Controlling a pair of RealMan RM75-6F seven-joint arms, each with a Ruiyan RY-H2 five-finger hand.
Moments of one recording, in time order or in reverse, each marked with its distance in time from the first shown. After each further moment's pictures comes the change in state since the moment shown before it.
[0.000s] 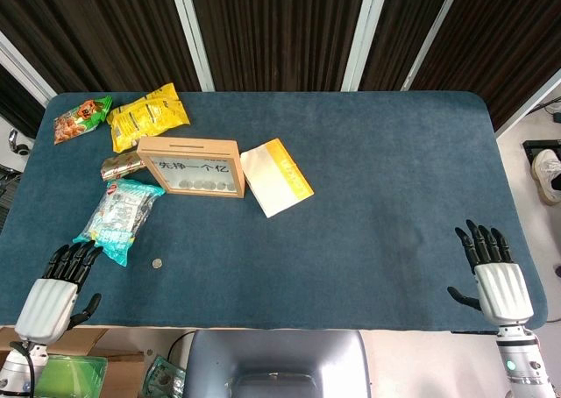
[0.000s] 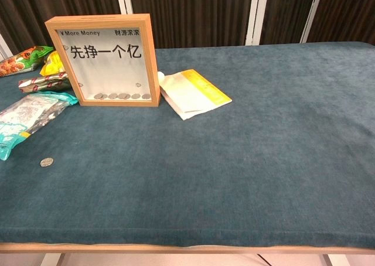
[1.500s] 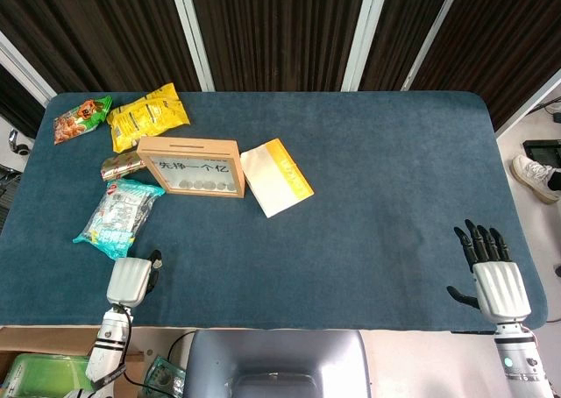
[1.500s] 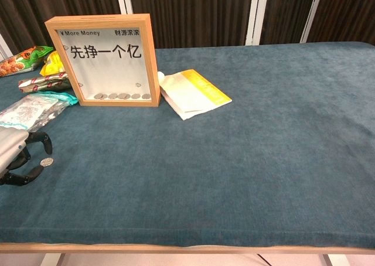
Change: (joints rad) left arm -0.154 -0.642 -0.132 0.635 -0.165 -0.179 0.168; right arm 0.007 -0.008 0.006 0.003 0.022 -0.023 -0.017
